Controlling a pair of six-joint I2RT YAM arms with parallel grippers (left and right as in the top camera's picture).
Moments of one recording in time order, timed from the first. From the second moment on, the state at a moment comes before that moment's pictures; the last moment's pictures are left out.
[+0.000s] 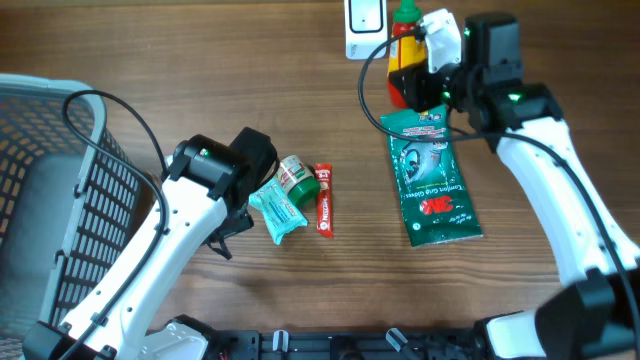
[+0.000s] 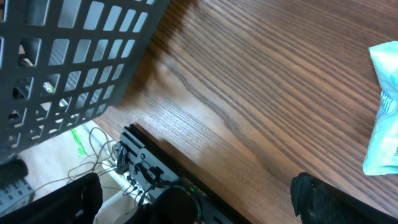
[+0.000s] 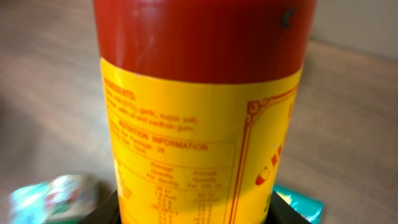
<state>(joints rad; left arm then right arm) -0.46 1.40 1.23 -1.65 -0.42 -1.00 0.21 1.61 1.39 -0.50 -0.29 -0.10</state>
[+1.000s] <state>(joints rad) -0.46 1.40 1.23 -1.65 -0.41 -1.00 0.32 2.30 1.68 0.32 0.45 -1.16</state>
